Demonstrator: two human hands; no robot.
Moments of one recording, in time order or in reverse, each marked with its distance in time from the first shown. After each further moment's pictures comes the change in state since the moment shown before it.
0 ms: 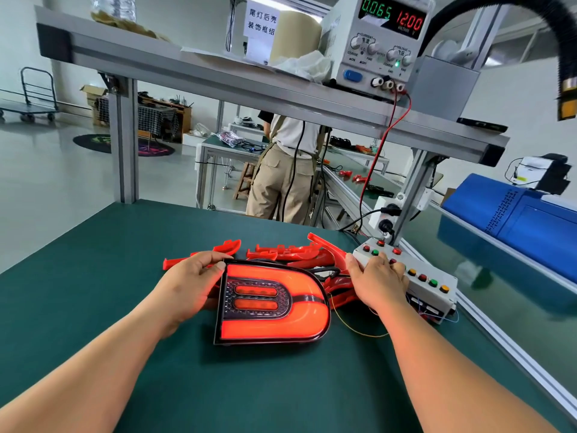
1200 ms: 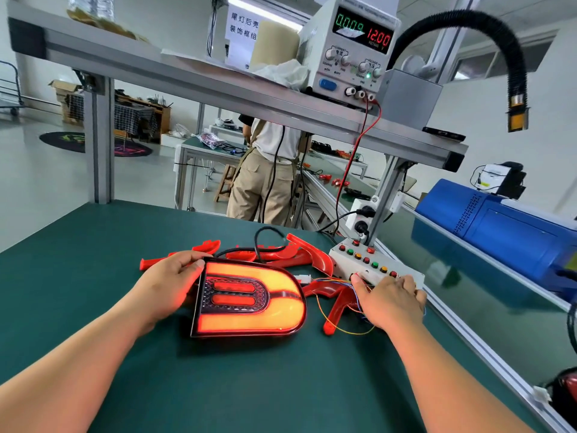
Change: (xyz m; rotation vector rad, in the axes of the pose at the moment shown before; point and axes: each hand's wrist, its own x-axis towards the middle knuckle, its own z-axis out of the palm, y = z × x) left_hand 0.009 -0.013 -0.003 0.141 0.024 0.094; right_hand -0.031 0.061 -0.016 -0.248 0.031 0.131
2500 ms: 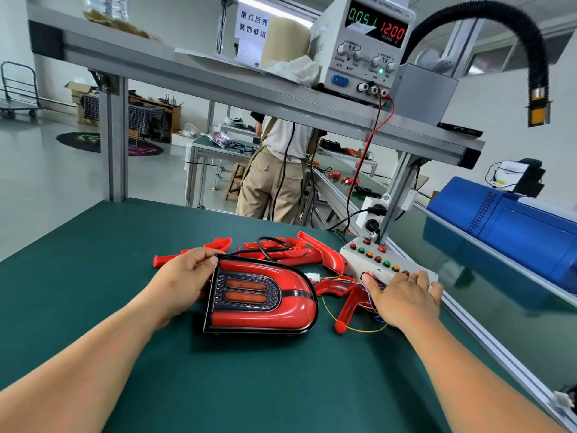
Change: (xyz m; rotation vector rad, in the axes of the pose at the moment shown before) left_hand -0.007 0.011 0.002 0.047 0.001 0.005; right_hand 0.005 0.002 -0.002 -0.113 0.005 -0.036
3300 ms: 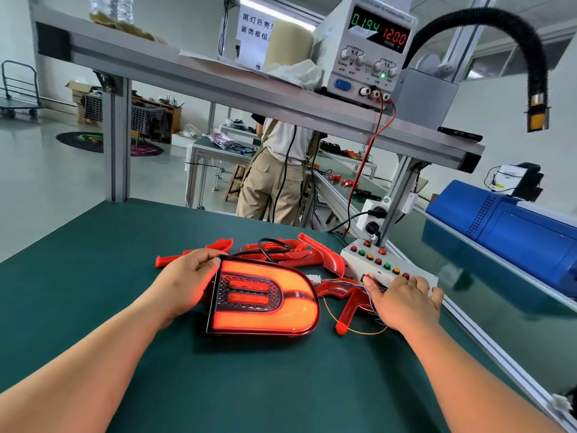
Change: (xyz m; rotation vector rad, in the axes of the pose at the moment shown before) left_hand 0.004 -0.005 -0.001 0.014 -0.009 0.009; right_hand -0.004 0.000 0.000 0.036 0.018 -0.003
